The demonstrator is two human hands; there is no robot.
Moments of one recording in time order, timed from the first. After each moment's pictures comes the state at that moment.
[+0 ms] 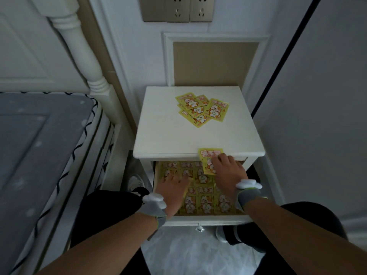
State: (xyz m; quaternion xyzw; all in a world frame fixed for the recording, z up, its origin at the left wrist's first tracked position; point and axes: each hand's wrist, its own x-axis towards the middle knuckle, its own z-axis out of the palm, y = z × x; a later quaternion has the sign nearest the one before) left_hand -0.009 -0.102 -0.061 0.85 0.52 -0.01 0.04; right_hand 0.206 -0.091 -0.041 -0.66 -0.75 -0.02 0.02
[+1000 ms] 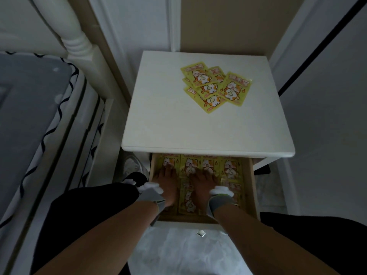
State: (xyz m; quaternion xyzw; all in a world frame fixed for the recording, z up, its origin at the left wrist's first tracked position) left_hand -0.017 -0.042 -0.188 0.77 0.58 -0.21 0.15; right_hand 0.152 -0.058 -0.187 -0.62 -0.71 0.29 -0.17
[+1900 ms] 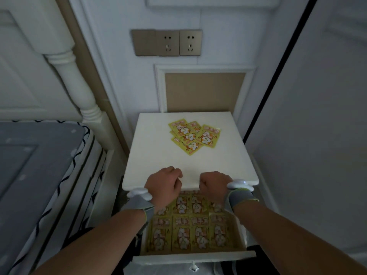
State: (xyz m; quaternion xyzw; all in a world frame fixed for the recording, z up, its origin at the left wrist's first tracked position) left_hand 0.001 0.001 -0.004 0.86 0.47 0.17 0.09; right_hand 0.214 -0.016 0.006 -0.66 -0.73 0.18 -0.01
